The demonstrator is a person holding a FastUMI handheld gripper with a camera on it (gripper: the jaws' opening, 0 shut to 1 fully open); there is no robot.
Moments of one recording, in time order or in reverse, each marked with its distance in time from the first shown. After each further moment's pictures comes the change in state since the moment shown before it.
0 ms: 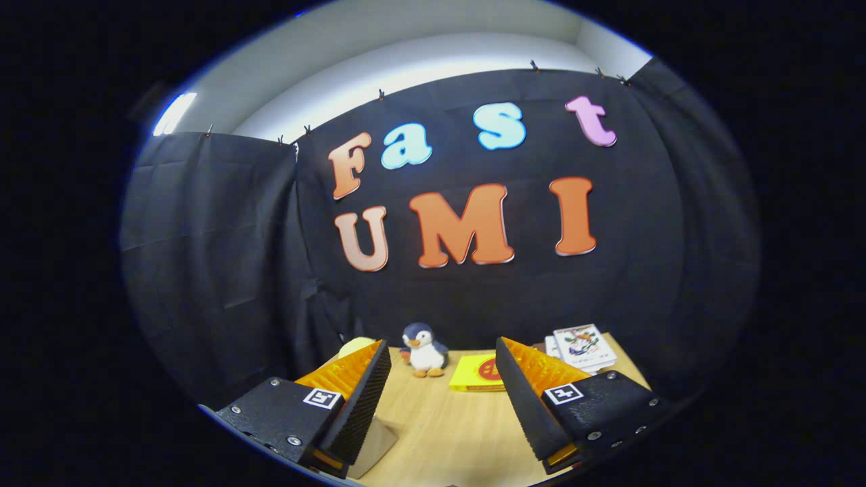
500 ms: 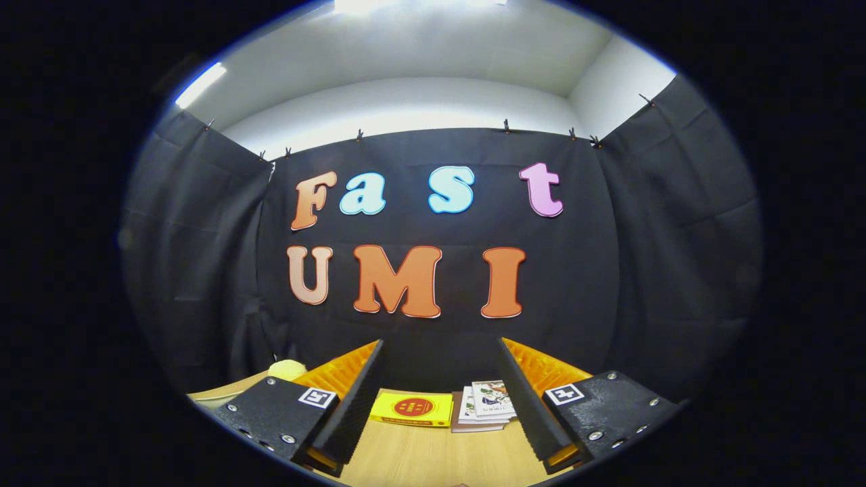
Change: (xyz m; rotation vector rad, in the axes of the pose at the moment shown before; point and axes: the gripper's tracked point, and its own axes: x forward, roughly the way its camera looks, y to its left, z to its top) arm -0.048 -0.099 0.048 -0.120 -0.217 -0.181
